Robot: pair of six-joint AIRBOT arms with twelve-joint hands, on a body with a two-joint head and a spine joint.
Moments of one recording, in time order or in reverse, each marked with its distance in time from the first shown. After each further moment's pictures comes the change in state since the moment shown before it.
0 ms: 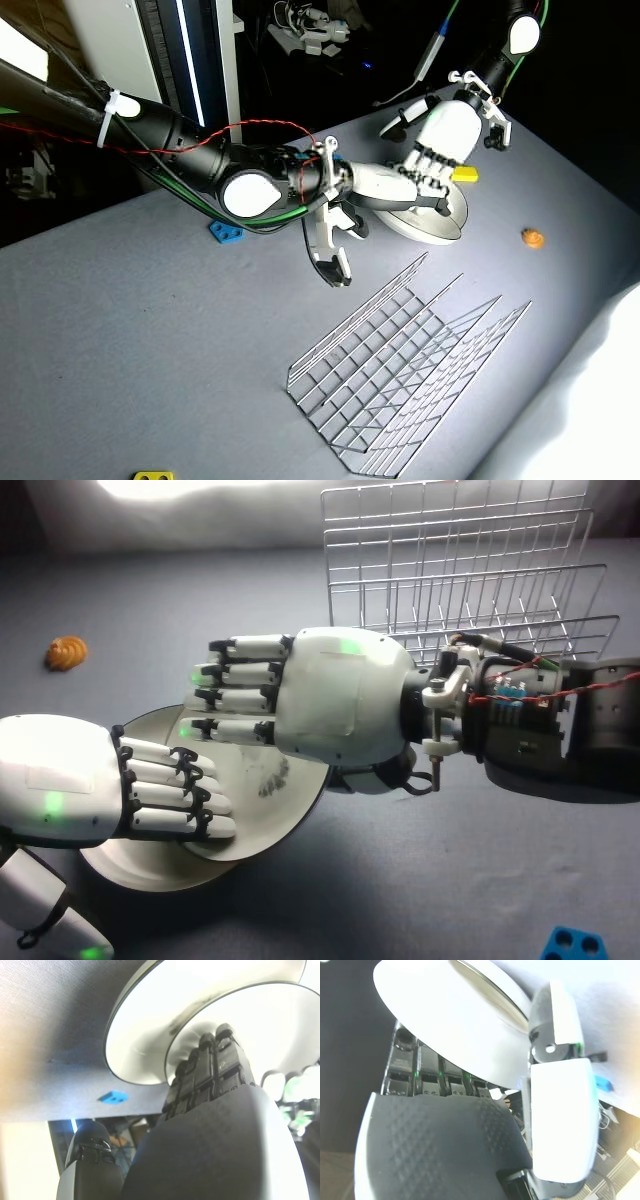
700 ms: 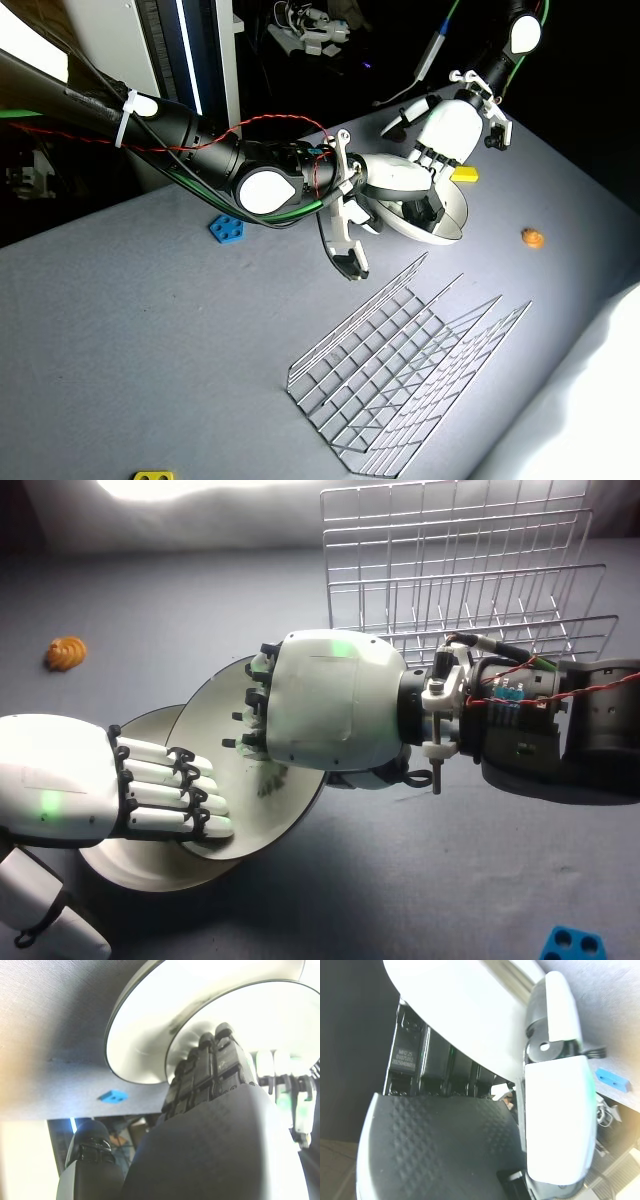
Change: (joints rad) left arm 0.002 0.001 0.003 -0.003 -0.006 -0.005; right arm -0.006 -0.008 0.006 -0.005 0.040 -0.010
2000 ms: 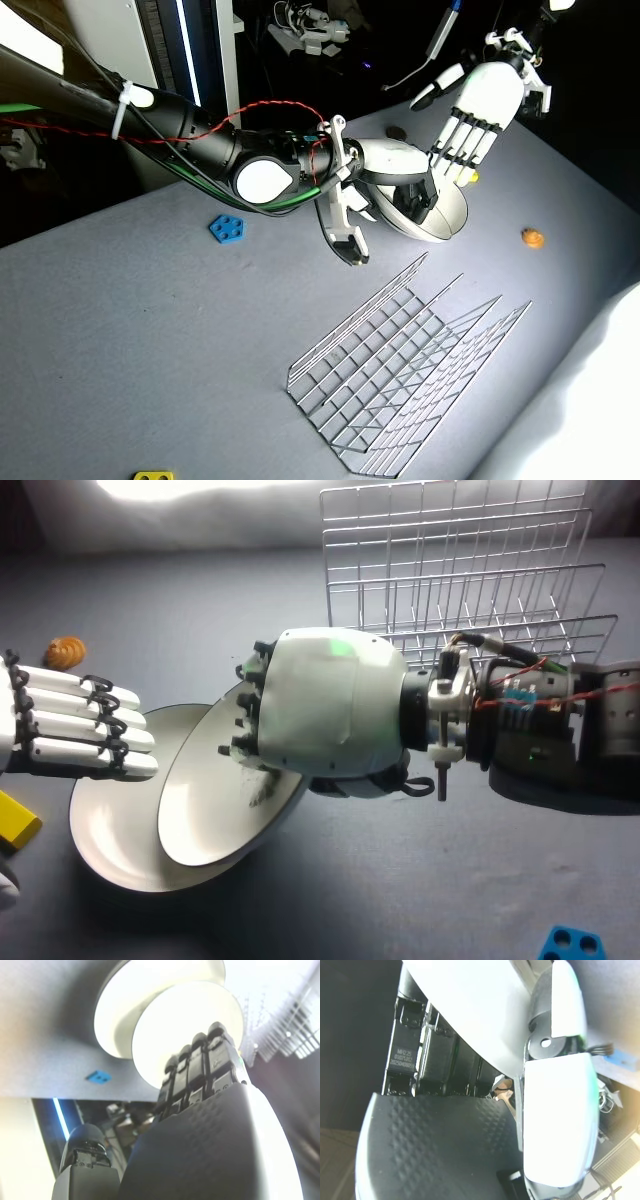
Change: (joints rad) left arm -0.091 0.169 0.037 -0.039 -0.151 -0.063; right arm 0.029 0.056 -0.100 0.045 -0.007 0.015
